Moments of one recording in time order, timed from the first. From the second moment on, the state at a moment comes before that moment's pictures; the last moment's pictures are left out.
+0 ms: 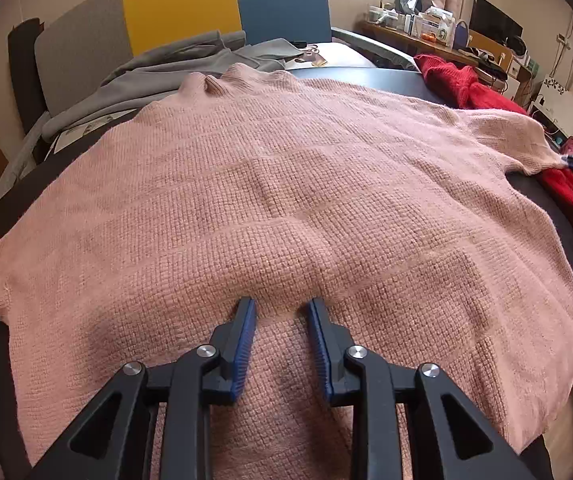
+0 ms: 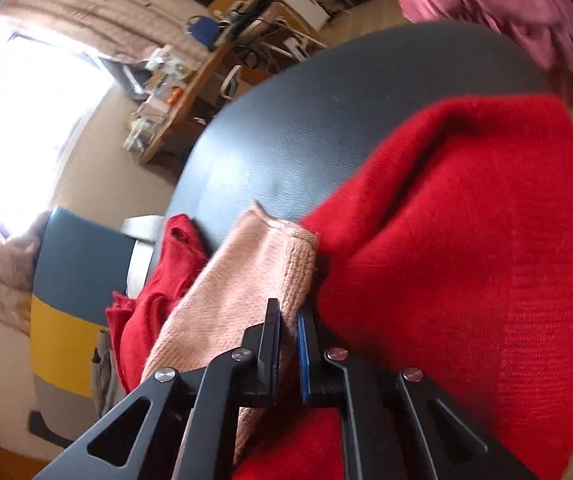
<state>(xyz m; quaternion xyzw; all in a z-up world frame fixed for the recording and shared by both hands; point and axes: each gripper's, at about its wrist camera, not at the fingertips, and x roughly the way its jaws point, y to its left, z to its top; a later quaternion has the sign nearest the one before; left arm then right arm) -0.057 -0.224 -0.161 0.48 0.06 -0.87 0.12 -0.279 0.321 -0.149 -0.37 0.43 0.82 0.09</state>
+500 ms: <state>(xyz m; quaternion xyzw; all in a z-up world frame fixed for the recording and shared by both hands) -0.151 -0.237 -0.115 0.47 0.32 -0.82 -0.11 -0.245 0.101 -0.092 -0.40 0.20 0.87 -0.20</state>
